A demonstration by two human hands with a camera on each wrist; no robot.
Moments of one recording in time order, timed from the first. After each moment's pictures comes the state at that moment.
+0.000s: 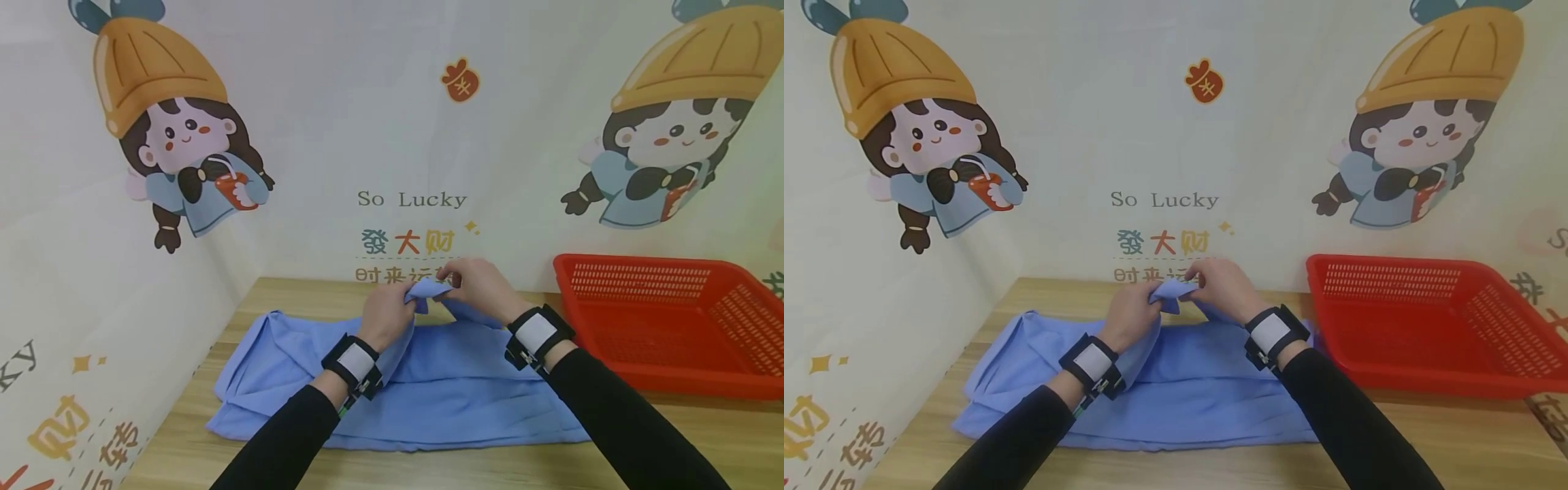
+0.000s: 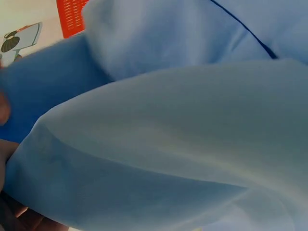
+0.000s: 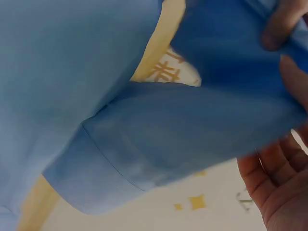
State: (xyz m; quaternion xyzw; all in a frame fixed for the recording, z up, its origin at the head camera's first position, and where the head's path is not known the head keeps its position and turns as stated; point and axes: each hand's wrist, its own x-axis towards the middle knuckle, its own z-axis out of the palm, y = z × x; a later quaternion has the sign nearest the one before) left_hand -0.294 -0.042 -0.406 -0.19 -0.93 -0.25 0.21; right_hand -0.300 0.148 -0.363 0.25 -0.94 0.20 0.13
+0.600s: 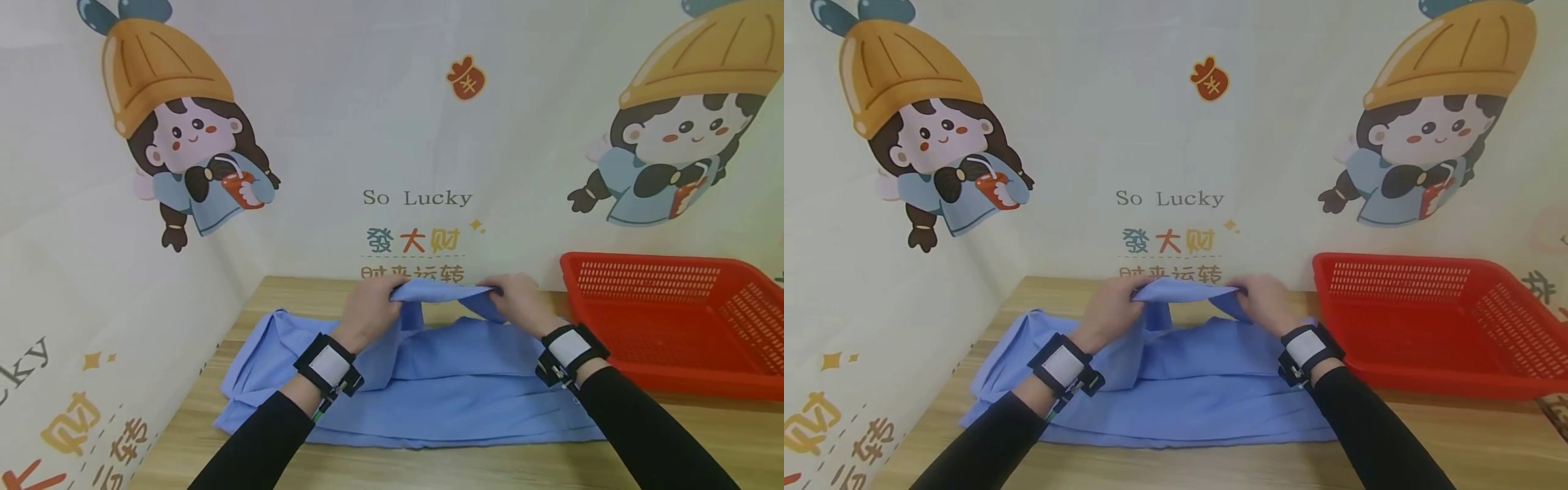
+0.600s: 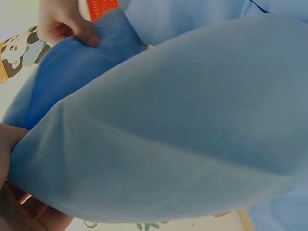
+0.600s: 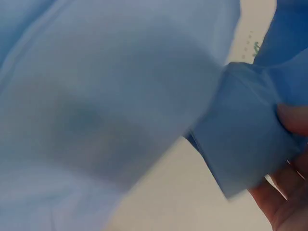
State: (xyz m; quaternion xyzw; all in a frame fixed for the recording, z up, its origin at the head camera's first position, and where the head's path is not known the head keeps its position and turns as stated) left_hand -0.274 -0.074 -0.380 -0.24 -0.91 -0.24 0.22; right_hand -0.299 0.197 -0.405 0.20 -0.94 0.21 0.17
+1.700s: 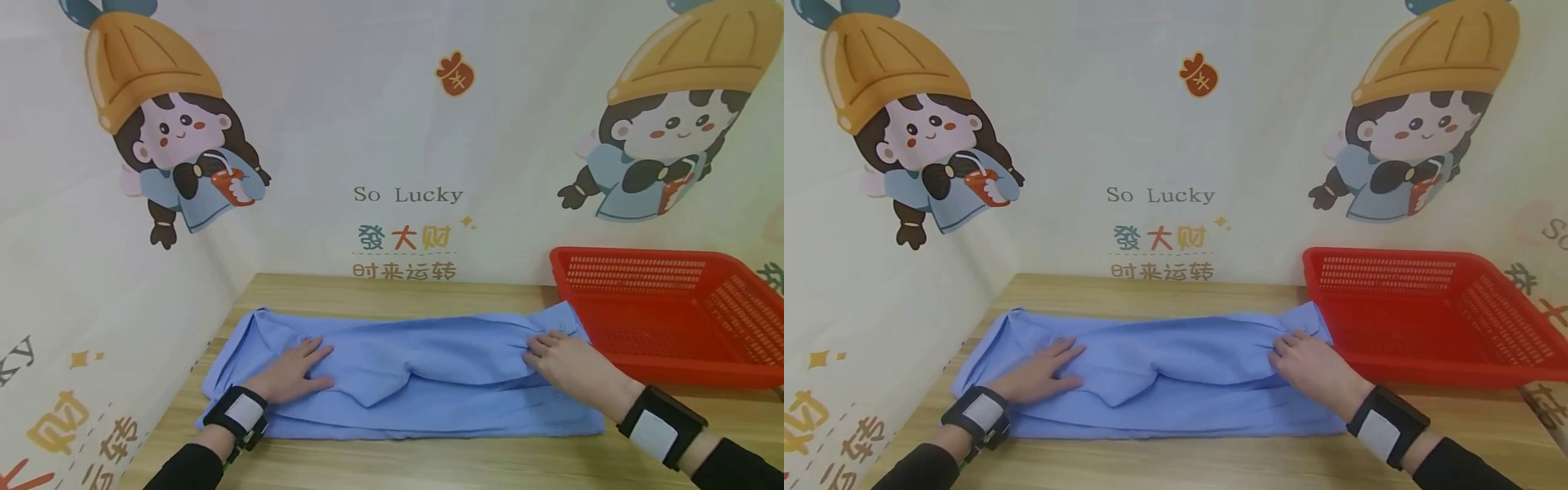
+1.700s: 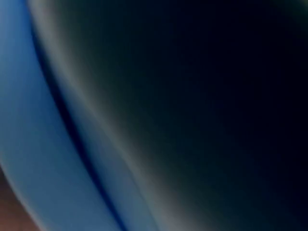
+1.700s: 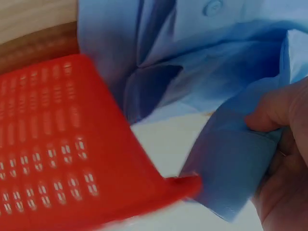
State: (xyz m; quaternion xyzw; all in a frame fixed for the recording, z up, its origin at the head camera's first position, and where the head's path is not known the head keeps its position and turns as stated) left_hand -0.266 -0.227 -0.497 -0.24 -0.96 -0.14 -0.08; right_hand -0.189 0.261 -0.413 0.36 -0.90 -0.20 0.14
